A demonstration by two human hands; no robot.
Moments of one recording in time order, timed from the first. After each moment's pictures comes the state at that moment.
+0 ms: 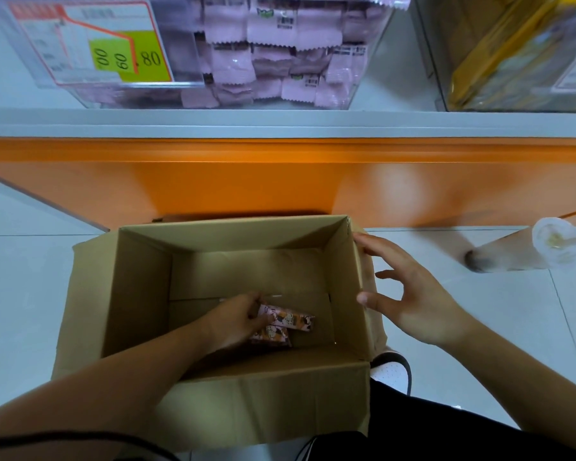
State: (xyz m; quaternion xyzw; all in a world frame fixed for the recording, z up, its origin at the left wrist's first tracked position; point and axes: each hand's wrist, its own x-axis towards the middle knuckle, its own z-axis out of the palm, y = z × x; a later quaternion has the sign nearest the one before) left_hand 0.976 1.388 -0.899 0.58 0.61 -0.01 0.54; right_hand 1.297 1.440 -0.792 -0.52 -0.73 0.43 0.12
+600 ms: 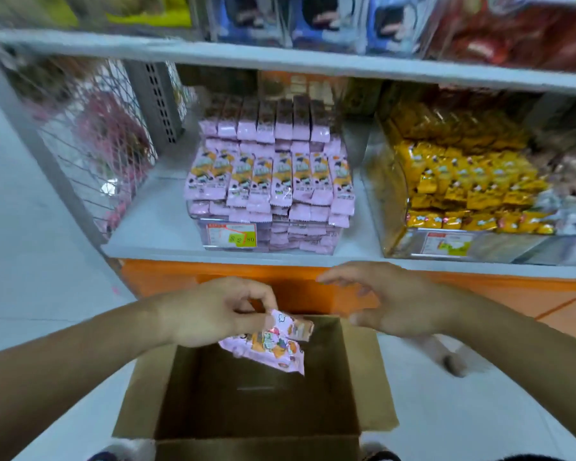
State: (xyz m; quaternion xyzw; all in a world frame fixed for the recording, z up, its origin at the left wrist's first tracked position) left_hand 0.931 1.422 -0.576 0.69 0.50 0.11 0.52; right_hand 1.231 1.487 -0.553 -0.41 -0.85 0.34 -0.02
